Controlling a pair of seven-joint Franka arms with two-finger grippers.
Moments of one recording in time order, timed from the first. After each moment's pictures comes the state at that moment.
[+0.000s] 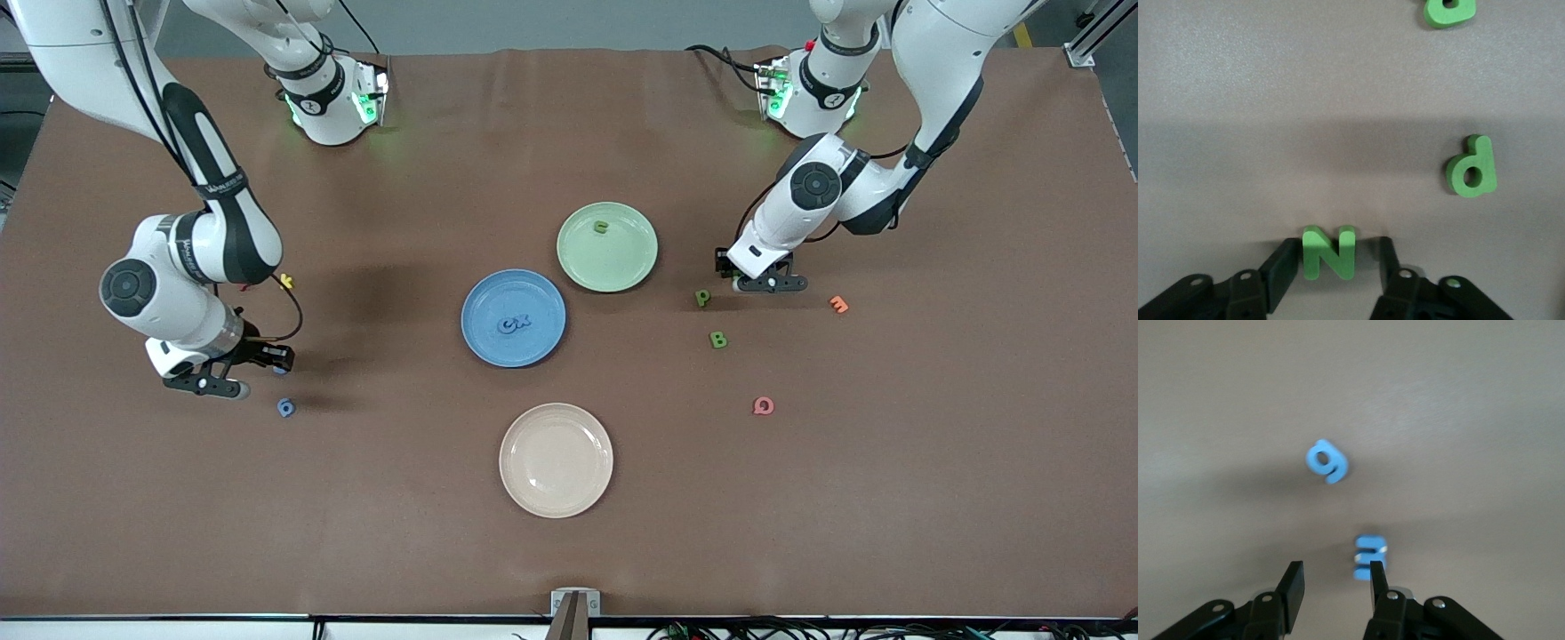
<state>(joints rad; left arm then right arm) 0.32 0.34 -0.69 -2.56 0.37 2.75 -0.71 -0.09 0.39 0.05 -2.11 -0.04 2.51 0.15</state>
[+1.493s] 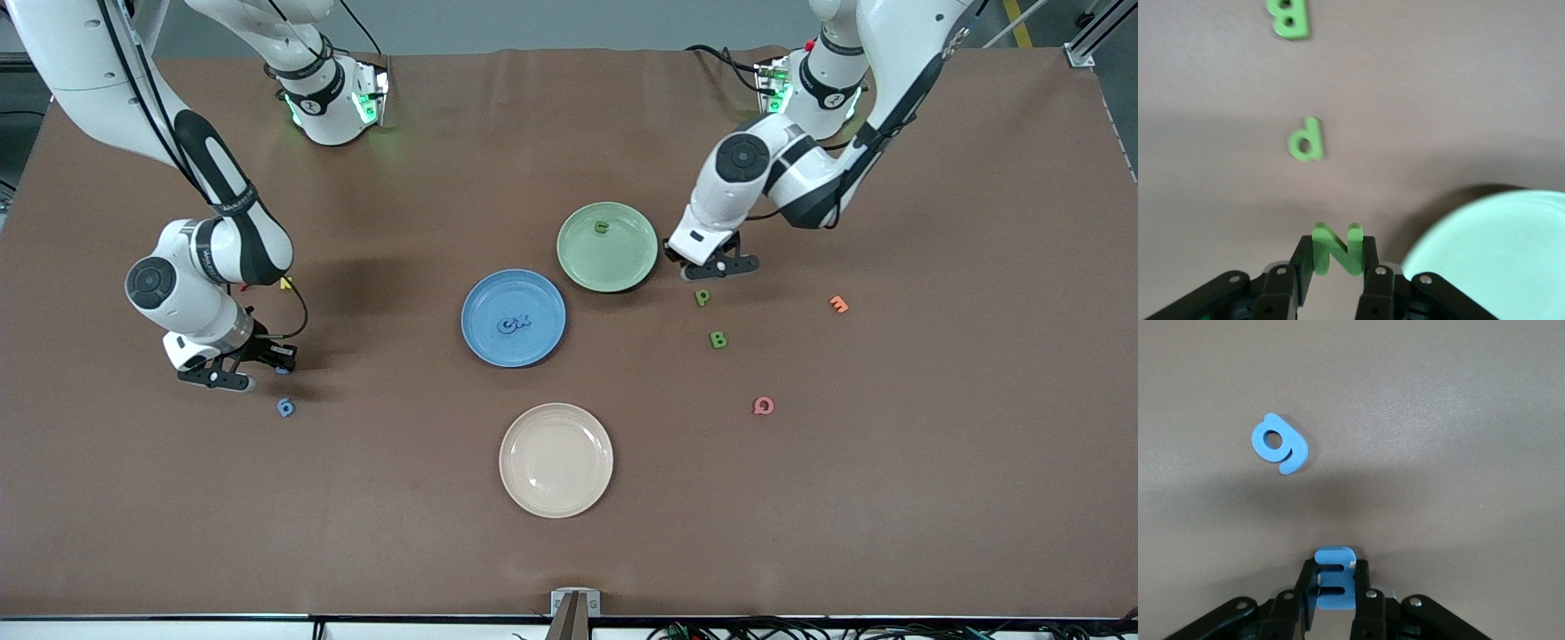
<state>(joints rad) 0.24 0.33 -0.91 -2.36 0.37 2.50 -1.12 -0.12 0.47 0.05 -2.19 -0.04 2.70 0.14</state>
